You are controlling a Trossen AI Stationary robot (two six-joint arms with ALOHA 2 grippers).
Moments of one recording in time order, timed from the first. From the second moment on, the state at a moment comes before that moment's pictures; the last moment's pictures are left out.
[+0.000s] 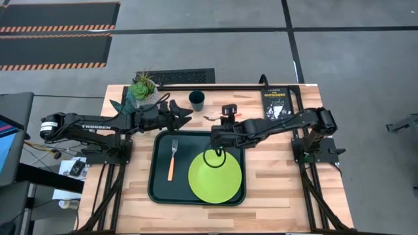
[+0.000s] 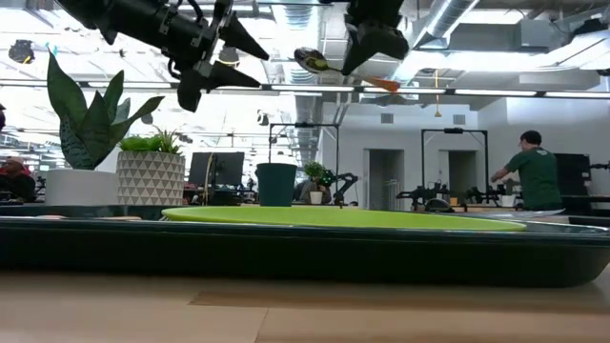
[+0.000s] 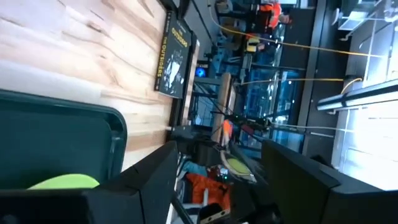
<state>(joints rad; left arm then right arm) 0.18 1.08 0.61 0.25 -0.17 -1.70 0.15 1.79 1.64 -0.98 0.90 -0.28</state>
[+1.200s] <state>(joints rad) 0.14 1.10 0.61 0.42 -0.14 -1.90 0.12 1.79 1.64 -0.72 0.89 -0.74</state>
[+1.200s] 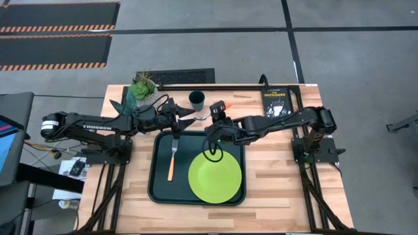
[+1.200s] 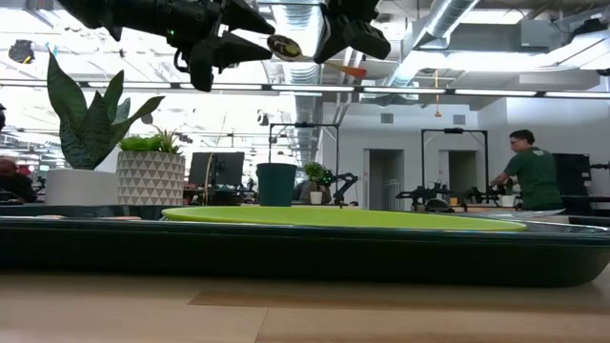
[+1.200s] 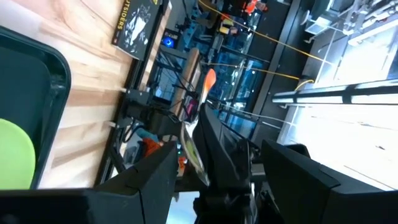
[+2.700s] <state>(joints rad) 0.14 1.16 0.61 0.45 -0.12 -1.87 0.08 1.79 1.64 -0.69 0.83 -0.85</state>
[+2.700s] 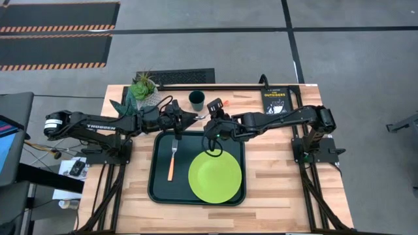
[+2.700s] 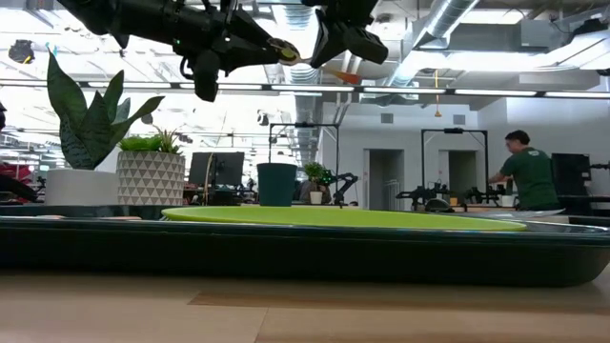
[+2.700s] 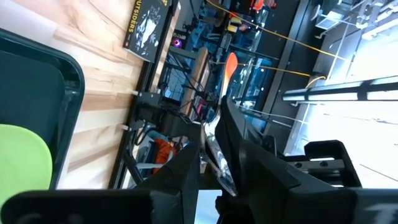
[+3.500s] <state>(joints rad) 0.14 1.16 0.61 0.47 -0.09 -1.86 0.07 1.79 1.64 -0.69 0.81 -0.87</state>
